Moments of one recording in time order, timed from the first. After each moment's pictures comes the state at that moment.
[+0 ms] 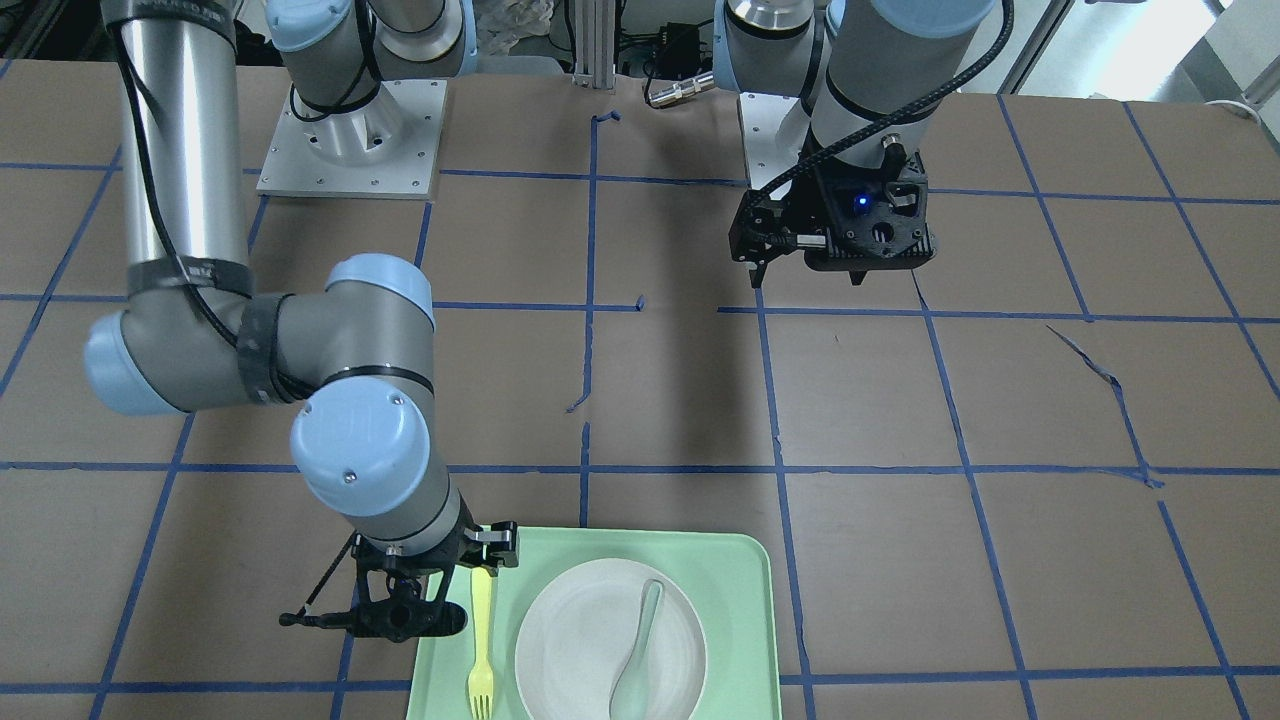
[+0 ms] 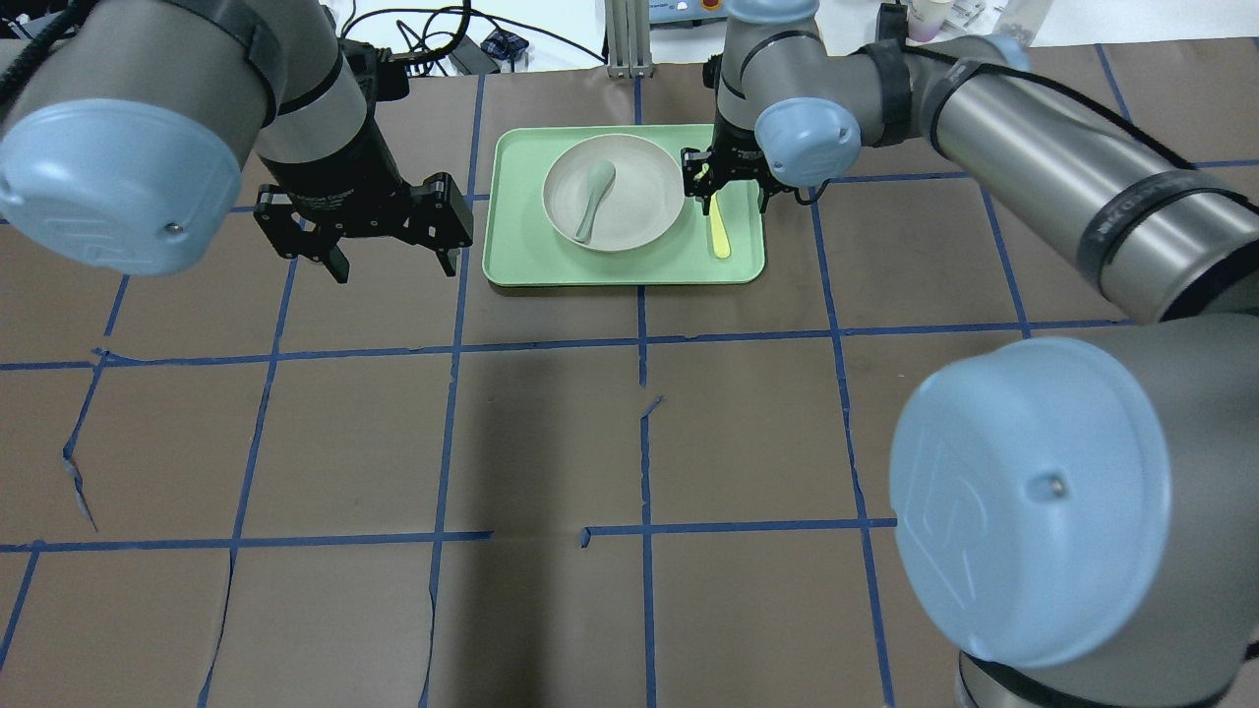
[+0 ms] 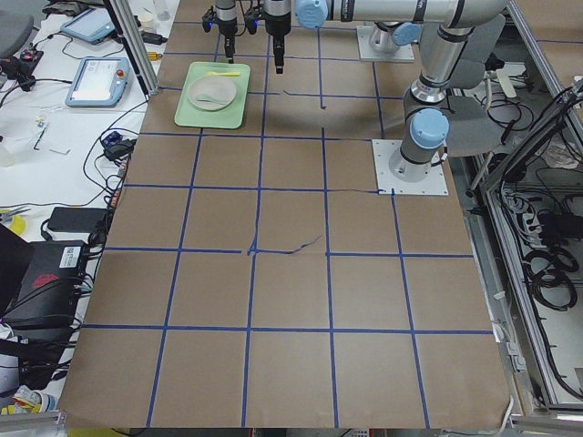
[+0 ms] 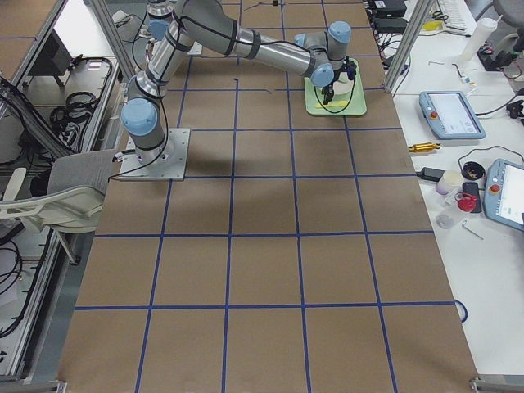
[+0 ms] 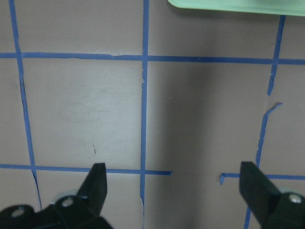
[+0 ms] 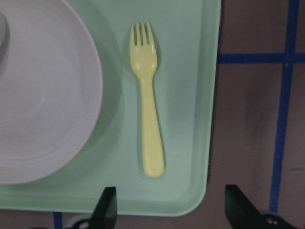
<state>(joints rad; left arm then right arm) -1.67 -1.60 -1.61 -1.52 1.60 -0.15 1.72 -0.98 1.32 -1.94 -1.55 0.14</state>
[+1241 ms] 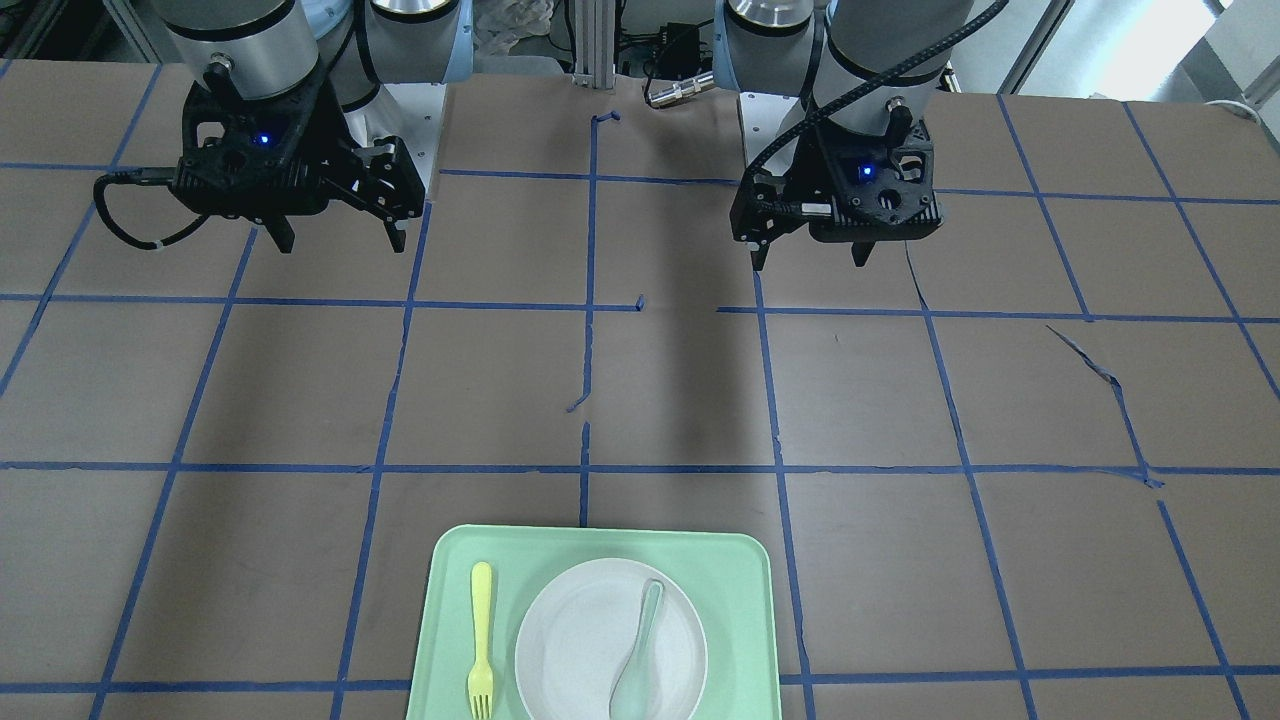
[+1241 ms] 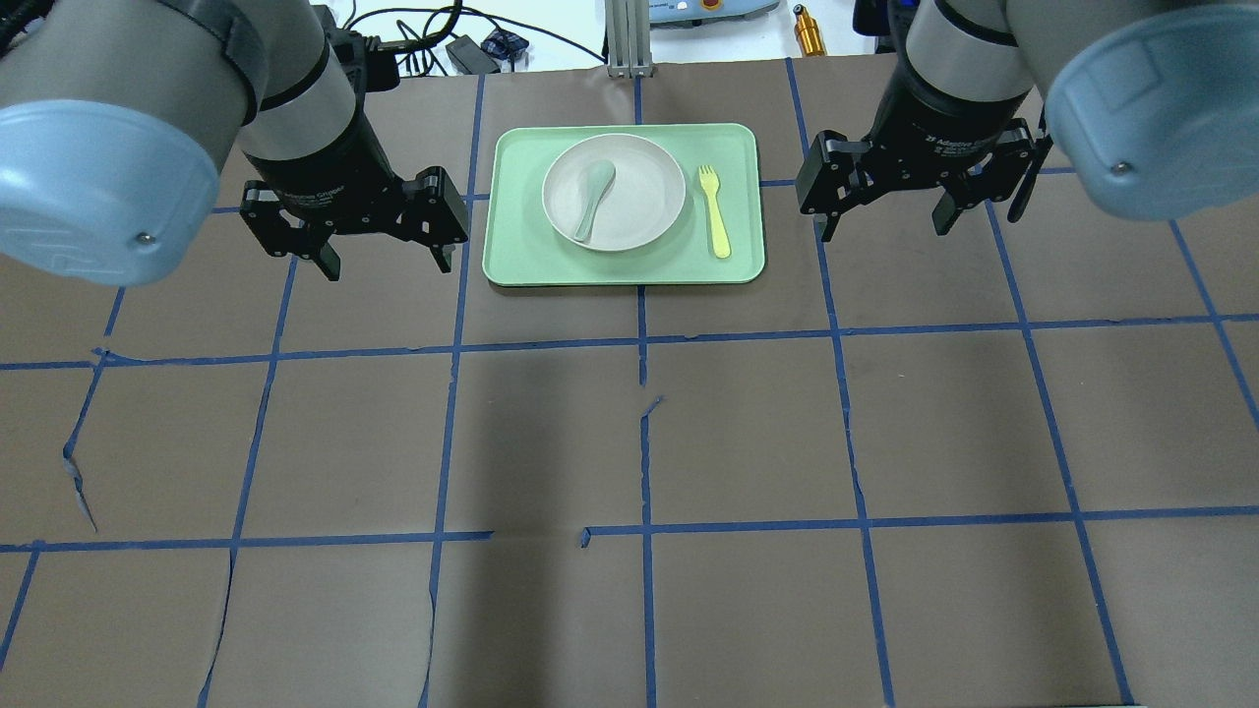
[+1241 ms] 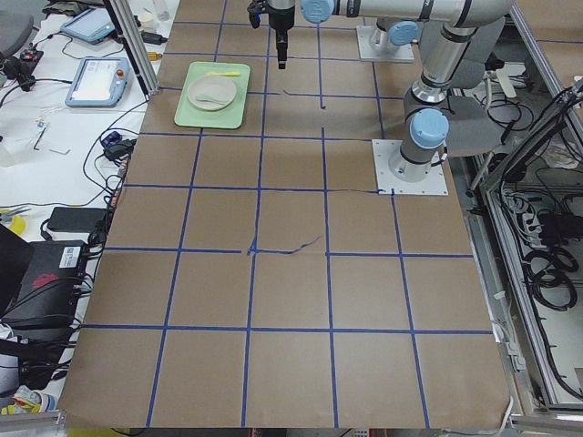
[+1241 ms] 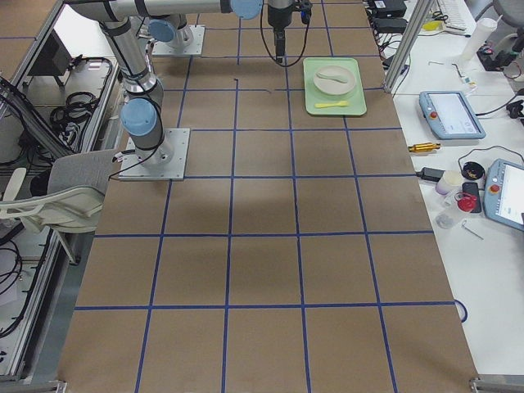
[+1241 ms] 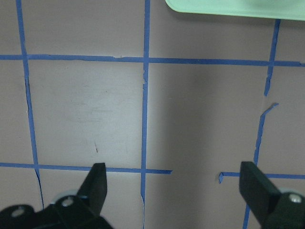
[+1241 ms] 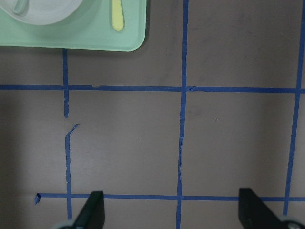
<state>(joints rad) -1.68 -1.57 -1.60 -1.53 1.60 -0.18 1.65 -1.59 1.58 -1.60 -1.56 0.05</state>
